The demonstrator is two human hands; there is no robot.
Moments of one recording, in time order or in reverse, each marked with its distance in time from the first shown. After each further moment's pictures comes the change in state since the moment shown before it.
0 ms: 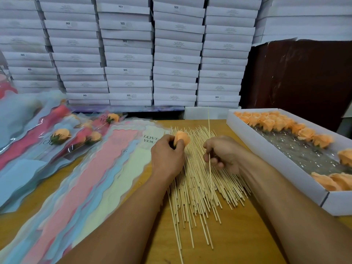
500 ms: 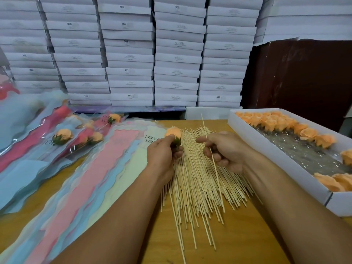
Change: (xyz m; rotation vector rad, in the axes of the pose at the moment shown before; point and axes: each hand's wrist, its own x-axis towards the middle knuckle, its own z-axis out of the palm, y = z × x) left_hand 0.009 0.005 -0.010 -0.873 -0.075 -0.506; right_hand -0.005 -0.006 0.001 0.095 -0.082 -0.097
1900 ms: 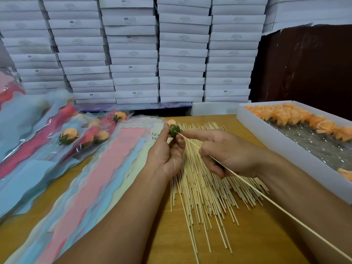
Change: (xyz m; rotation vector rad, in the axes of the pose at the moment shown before) left_hand 0.012 0.010 -0.014 -0.606 -0.151 -0.281; right_hand -0.033 -0.013 0.025 -0.422 -0.413 -0.299
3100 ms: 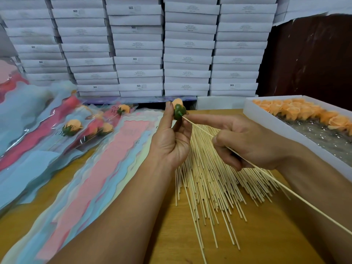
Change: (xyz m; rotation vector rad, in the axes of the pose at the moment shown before) left_hand -0.020 0.004 0.020 -0.090 -0.172 0.052; right_hand -0.014 -0.012 -0.008 0.000 -0.029 -0.131
